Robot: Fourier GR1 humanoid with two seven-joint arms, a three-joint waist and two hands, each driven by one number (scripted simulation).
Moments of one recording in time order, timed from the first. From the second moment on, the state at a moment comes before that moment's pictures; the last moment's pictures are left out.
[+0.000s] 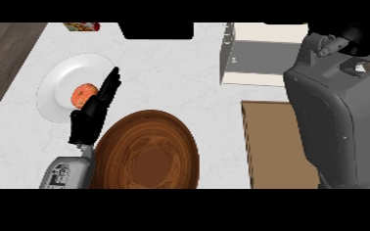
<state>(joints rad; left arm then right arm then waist) -0.17 0.07 -0.01 -1.45 -0.16 -0.03 0.03 -0.98 -0.14 0.03 -1.64 1.33 0.07 0.94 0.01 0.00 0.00</state>
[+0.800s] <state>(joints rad) -0.19 0.06 -0.01 -1.43 -0.16 -0.04 0.01 -0.99 -0.17 -0.10 -1.31 1.23 -0.38 0.68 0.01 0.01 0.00</state>
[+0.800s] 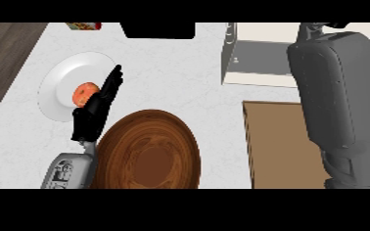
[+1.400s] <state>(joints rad) -0.17 0.06 -0.01 -1.44 -0.17 -0.03 0.02 -0.97 -0.25 -0.19 -1.13 1.11 -0.51 0.54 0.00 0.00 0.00</state>
